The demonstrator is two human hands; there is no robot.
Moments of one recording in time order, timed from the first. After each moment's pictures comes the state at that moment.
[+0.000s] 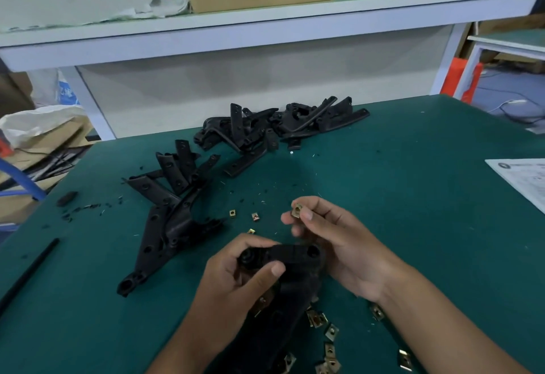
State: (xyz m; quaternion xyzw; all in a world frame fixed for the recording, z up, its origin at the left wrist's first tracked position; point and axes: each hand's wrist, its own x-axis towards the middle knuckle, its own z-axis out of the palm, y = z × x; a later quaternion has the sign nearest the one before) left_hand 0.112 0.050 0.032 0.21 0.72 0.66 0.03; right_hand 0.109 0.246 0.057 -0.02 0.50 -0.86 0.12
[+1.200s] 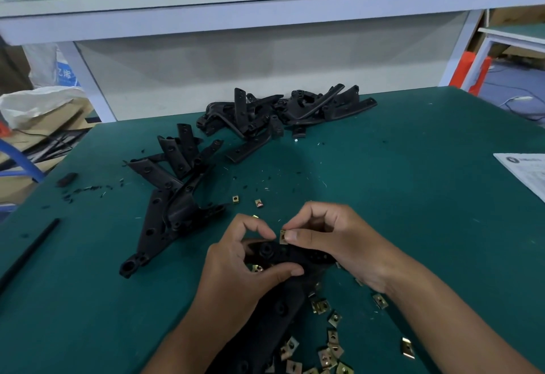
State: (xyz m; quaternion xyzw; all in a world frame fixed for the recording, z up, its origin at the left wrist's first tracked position) left_hand 0.115 0.054 0.028 0.17 0.79 0.59 -0.03; right_hand 0.111 0.248 0.053 -0.07 0.73 -0.68 0.11
